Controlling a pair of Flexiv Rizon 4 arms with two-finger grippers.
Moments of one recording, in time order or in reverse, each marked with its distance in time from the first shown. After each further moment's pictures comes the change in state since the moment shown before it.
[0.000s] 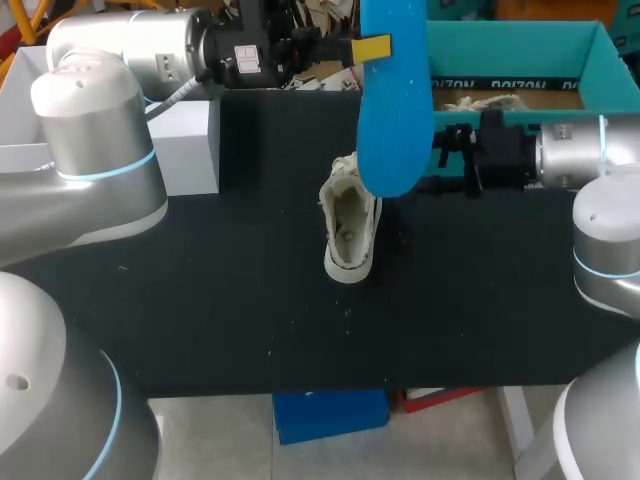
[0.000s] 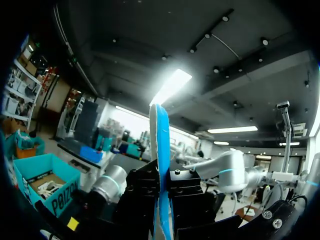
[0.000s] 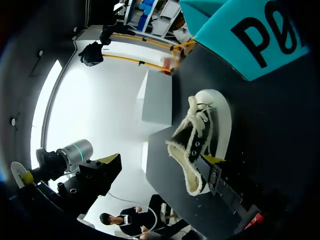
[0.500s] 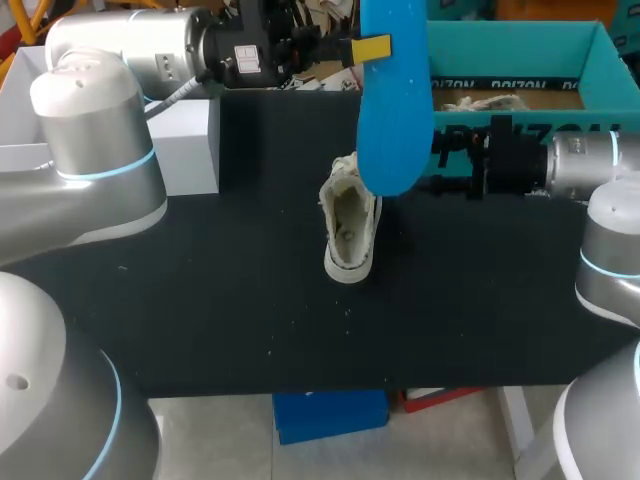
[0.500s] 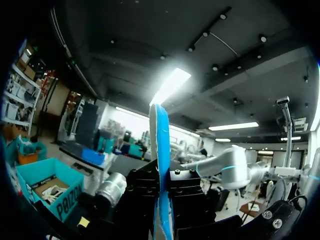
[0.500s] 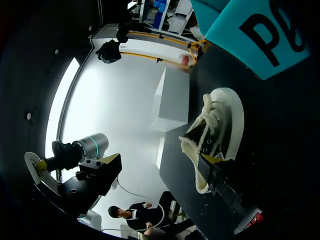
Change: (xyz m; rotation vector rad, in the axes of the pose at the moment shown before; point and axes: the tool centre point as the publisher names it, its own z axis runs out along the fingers) left arm -0.001 -0.001 0.000 -0.017 -0.012 0.063; right arm 0.008 -0.004 -0.012 0.028 0.160 -0.033
